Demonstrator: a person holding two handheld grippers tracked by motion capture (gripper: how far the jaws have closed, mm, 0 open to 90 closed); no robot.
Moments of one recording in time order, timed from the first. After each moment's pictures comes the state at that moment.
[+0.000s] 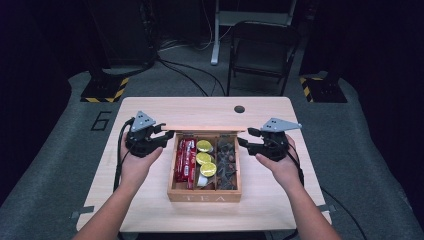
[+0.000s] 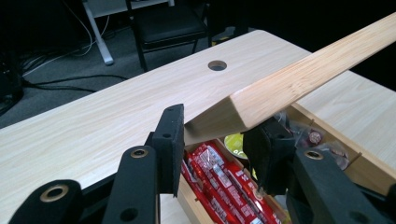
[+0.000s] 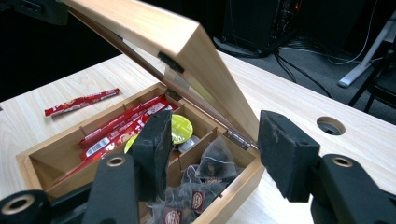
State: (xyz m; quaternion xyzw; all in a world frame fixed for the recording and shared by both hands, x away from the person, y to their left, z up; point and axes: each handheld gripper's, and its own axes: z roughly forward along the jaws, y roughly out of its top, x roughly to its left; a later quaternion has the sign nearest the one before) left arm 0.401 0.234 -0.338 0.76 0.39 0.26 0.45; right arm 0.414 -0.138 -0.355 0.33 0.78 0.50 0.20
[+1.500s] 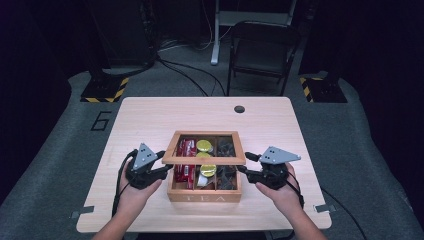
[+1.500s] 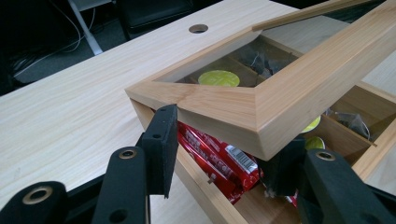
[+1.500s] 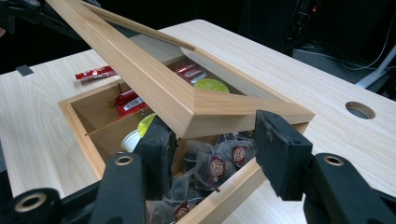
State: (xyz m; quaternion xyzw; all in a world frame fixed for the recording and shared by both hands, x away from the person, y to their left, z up) left arm 0.349 0.236 -0.396 0.79 0.36 0.26 0.43; right arm 0.358 -0.137 -0.395 0.29 0.79 0.50 0.20
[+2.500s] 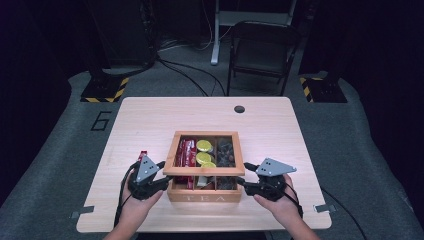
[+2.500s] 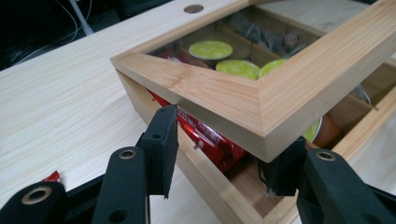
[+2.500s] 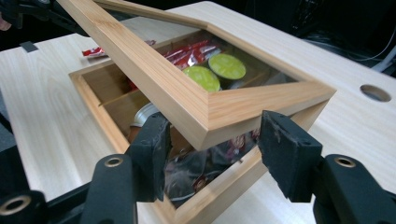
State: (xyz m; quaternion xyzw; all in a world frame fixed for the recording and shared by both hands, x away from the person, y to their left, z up) left arm 0.334 0.235 -0.427 0.80 0.36 0.25 0.42; right arm 0.338 -0.132 -0.417 0.28 0.81 0.48 0.20
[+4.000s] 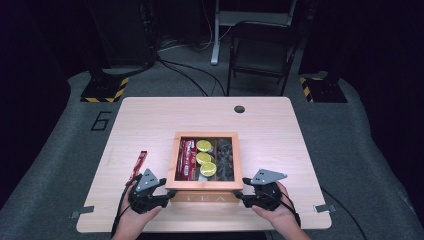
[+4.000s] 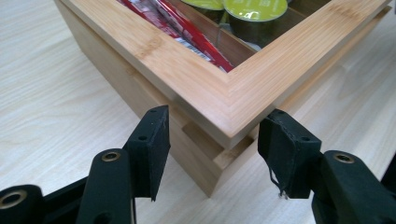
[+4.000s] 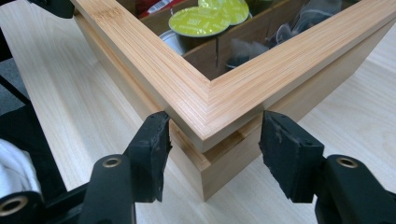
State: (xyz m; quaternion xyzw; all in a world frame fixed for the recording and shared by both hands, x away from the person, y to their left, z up) left arm 0.319 0.241 -0.460 0.83 0.36 0.16 0.41; right arm 0.333 -0.130 -0.458 0.31 0.84 0.43 0.13
